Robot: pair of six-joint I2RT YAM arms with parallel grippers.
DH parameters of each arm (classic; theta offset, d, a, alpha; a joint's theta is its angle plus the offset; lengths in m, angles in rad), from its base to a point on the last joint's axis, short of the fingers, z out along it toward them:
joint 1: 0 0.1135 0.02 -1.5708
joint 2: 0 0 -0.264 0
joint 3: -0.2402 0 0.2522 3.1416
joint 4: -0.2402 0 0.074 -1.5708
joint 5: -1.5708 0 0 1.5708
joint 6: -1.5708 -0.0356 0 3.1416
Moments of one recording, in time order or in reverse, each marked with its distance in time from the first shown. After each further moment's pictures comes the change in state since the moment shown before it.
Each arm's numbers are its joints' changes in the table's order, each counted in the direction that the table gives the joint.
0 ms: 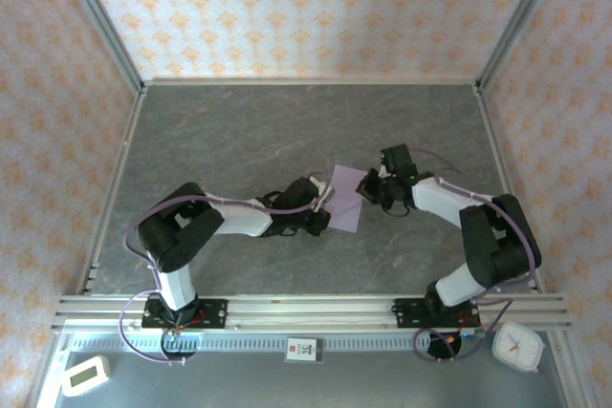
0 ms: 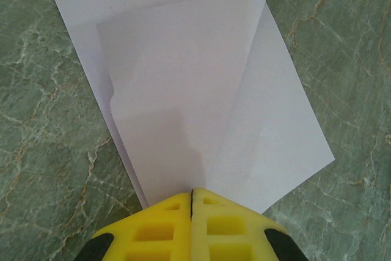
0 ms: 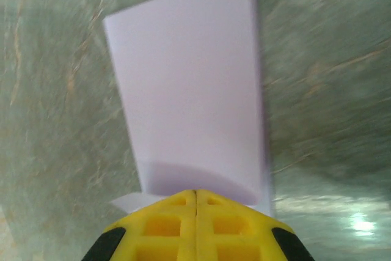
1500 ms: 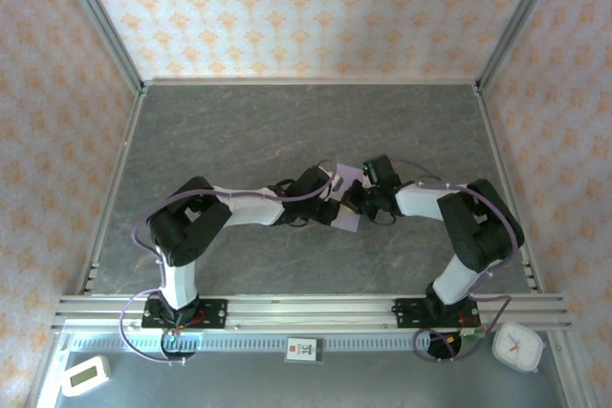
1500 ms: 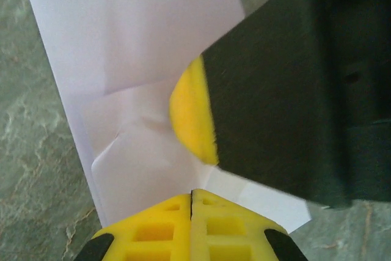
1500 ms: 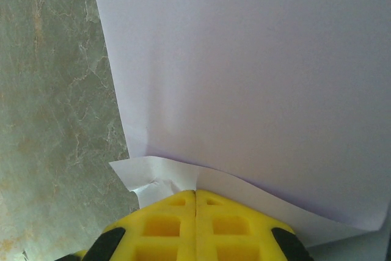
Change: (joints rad) left arm 0.000 0.073 -0.178 -0.135 0.011 0.074; right arm 0.080 0.131 0.054 0.185 0.039 -0.032
